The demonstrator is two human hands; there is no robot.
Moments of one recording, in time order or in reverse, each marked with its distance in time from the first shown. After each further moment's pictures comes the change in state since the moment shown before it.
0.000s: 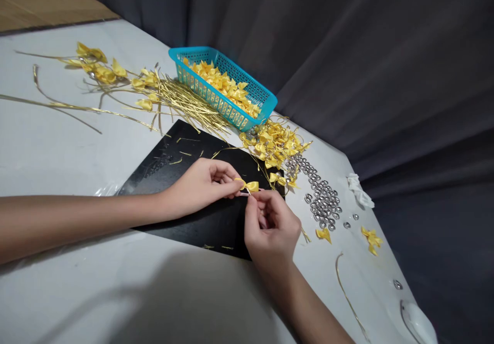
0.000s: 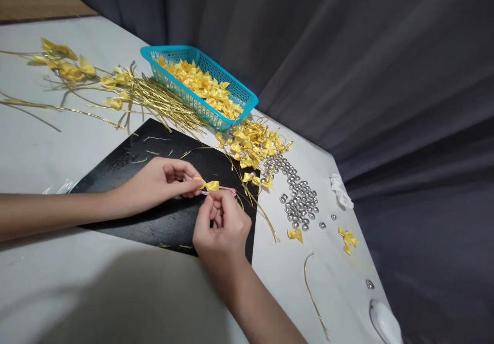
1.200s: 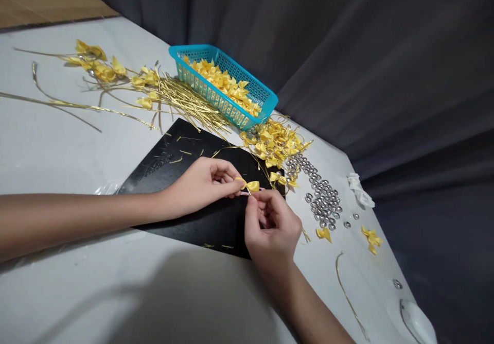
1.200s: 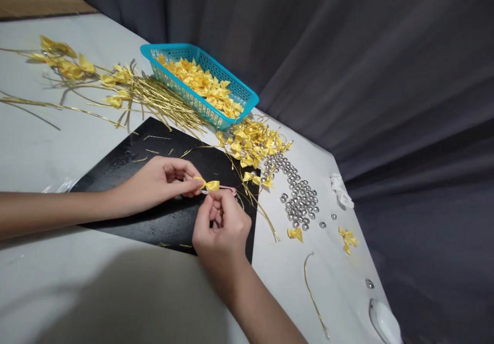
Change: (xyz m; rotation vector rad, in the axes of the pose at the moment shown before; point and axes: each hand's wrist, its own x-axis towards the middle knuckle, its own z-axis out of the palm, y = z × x) left_hand -0.002 0.005 0.002 0.017 0.020 -0.013; right_hand 0.000 -0.002 0.000 -0.013 -0.006 0.014
